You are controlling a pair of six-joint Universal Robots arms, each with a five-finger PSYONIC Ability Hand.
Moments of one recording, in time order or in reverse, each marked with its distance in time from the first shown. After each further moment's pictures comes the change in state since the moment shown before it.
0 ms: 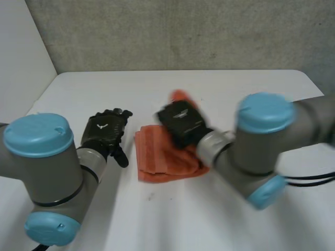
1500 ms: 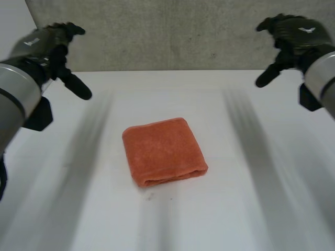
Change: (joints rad) left arm 0.152 0.283 0.336 -0.399 0.047 -0.148; right arm -0.359 -0.408 -0.042 0.273 0.198 0.276; left_hand -0.003 0.000 0.000 0.000 -0.004; right_hand -0.732 -0.952 -0.968 -0.958 -0.919
